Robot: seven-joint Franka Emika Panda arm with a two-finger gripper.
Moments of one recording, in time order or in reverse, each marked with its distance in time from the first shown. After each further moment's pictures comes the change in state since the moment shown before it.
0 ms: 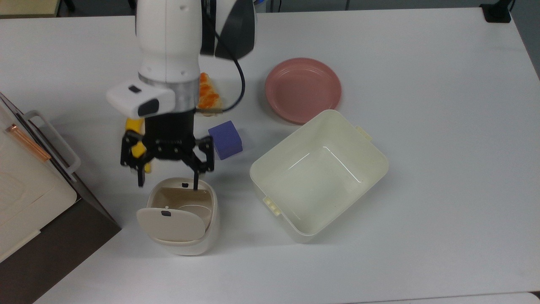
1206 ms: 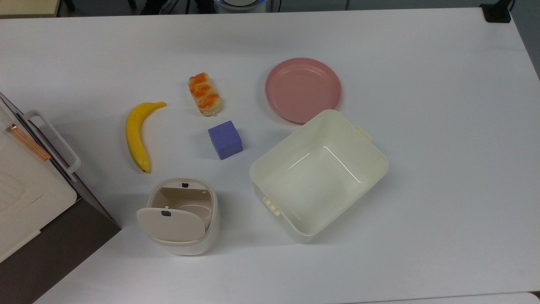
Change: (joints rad) arm -0.057 -0.558 -0.080 -0.020 0.175 -1.056 -0.163
